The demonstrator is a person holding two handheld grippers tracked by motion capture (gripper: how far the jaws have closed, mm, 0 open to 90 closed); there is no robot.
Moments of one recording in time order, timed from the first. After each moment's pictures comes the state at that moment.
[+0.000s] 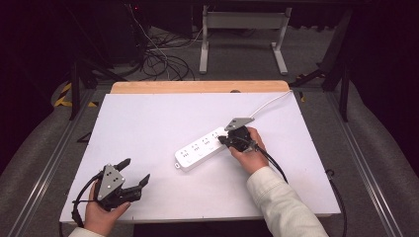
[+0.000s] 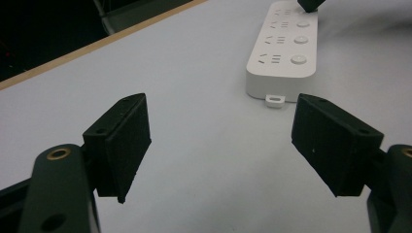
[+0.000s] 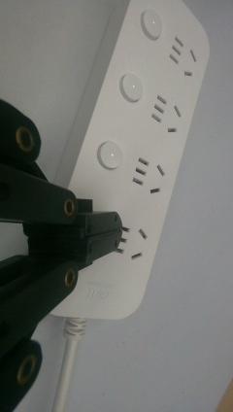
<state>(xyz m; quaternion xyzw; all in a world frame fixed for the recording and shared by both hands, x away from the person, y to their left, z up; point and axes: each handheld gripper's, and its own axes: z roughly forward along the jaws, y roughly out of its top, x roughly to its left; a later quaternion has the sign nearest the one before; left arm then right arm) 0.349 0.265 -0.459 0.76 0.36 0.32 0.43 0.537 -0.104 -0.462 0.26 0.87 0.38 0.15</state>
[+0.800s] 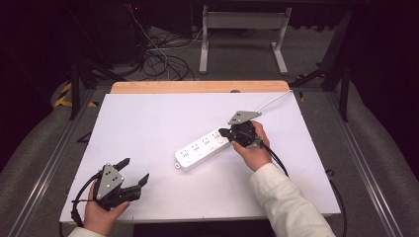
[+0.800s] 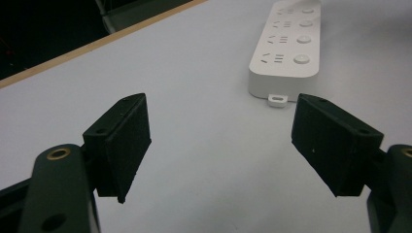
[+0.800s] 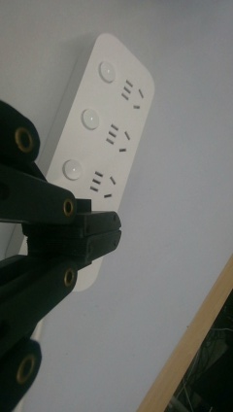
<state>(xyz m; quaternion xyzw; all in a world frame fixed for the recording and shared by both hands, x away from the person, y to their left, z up) 0.350 0.268 -0.459 0.76 0.36 0.33 0.43 0.528 -0.108 -0.424 0.25 0.85 0.42 0.18</state>
